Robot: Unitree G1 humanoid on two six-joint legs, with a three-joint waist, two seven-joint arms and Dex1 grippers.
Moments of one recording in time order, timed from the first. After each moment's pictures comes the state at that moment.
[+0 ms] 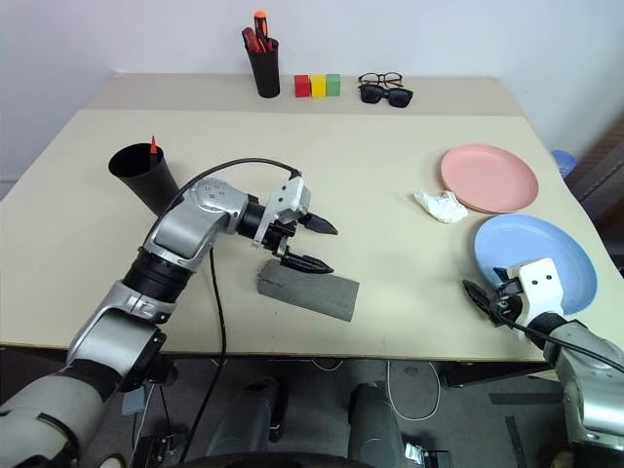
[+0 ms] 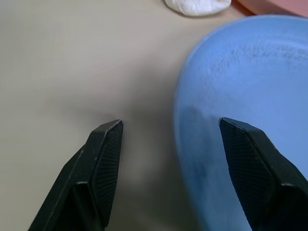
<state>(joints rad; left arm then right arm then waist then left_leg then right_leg) -0.88 0.34 -0.34 0.23 -0.14 0.46 -1.35 0.12 -0.65 -0.40 -0.05 0.29 0.33 0.63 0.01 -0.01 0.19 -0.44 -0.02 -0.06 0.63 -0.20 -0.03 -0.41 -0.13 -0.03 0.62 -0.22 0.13</state>
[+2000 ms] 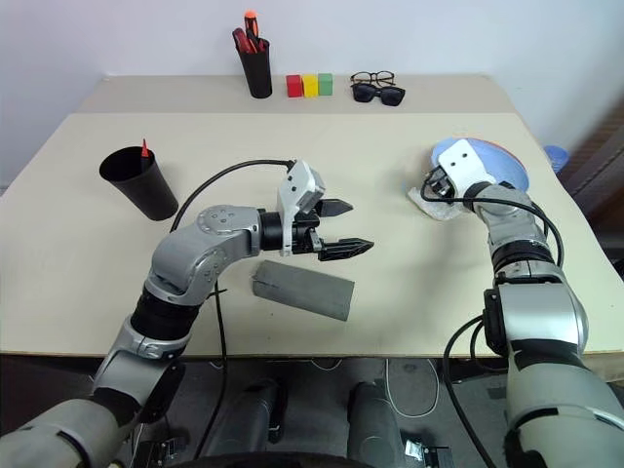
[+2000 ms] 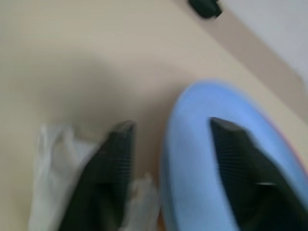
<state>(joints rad) -0.71 0.21 -0.24 -0.17 -0.36 0.84 -0.78 -1.05 -0.62 0.01 1.30 -0.17 -0.30 0.48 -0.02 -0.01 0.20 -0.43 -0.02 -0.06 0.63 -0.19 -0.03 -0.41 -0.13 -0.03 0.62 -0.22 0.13</state>
